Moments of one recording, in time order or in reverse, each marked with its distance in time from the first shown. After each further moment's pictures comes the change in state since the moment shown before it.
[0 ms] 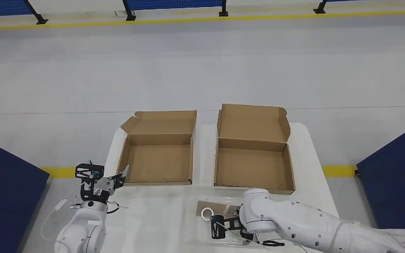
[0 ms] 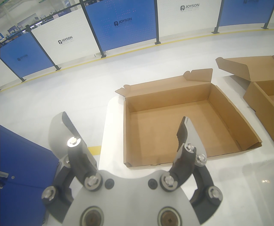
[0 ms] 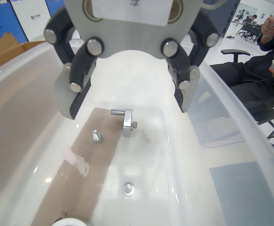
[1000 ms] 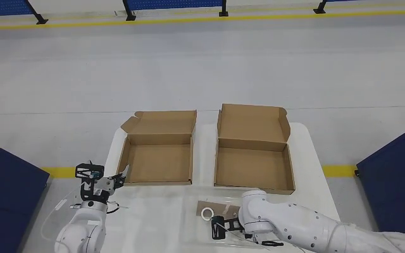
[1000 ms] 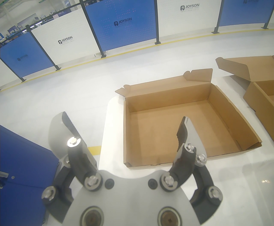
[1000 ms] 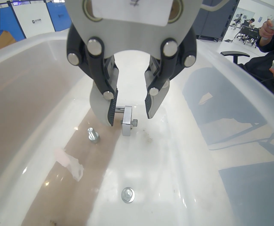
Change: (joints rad) left arm 0.000 0.000 0.000 0.000 0.000 0.000 0.000; right arm -0.034 -0.027 0.014 0.044 -0.047 -0.025 0.006
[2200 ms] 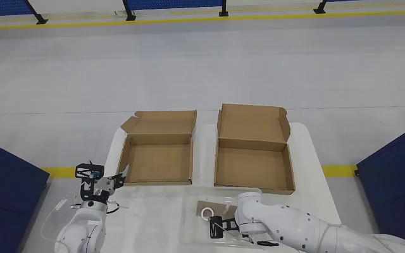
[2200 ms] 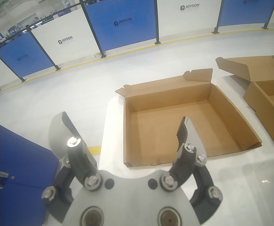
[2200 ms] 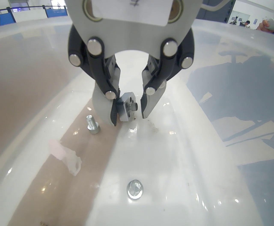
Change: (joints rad) left arm 0.000 0.000 0.000 0.000 0.000 0.000 0.000; right arm -0.036 -0.055 0.015 0.072 -0.057 0.007 0.007
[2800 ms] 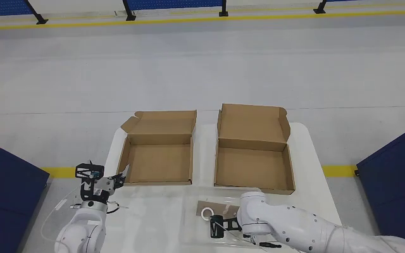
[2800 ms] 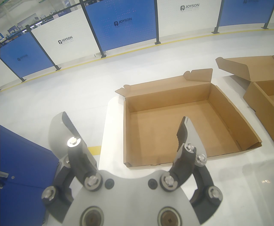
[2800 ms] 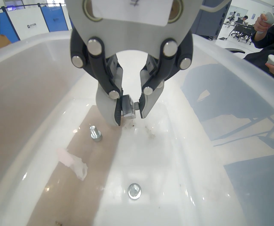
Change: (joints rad) left arm 0.000 0.000 0.000 0.000 0.000 0.000 0.000; right arm -0.010 0.043 0.034 -0.090 0.024 0.026 0.026
